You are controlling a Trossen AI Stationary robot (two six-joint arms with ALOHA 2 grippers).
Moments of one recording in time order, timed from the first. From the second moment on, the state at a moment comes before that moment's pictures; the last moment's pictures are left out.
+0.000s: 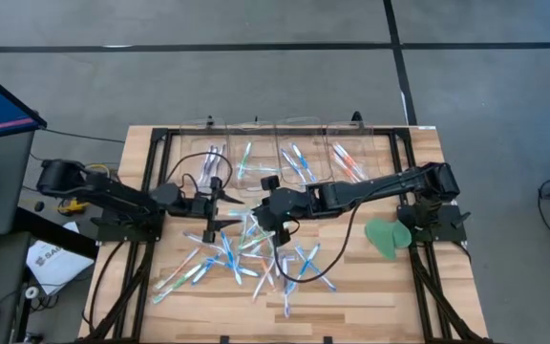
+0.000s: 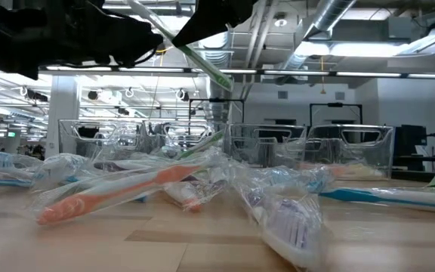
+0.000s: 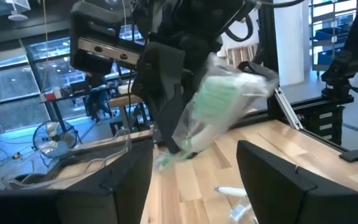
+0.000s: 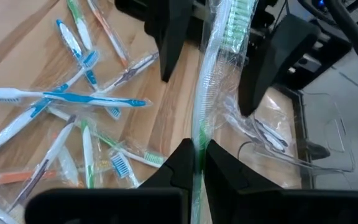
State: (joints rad) left arm -0.05 1.20 0.19 1.13 0.05 0.20; right arm 0.15 1.84 1.53 -0.34 0.26 -0.42
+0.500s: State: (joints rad) left arm -0.08 1.25 0.25 1.13 0.06 0.20; right arm 0.14 1.84 1.52 -0.36 0.26 -0.39
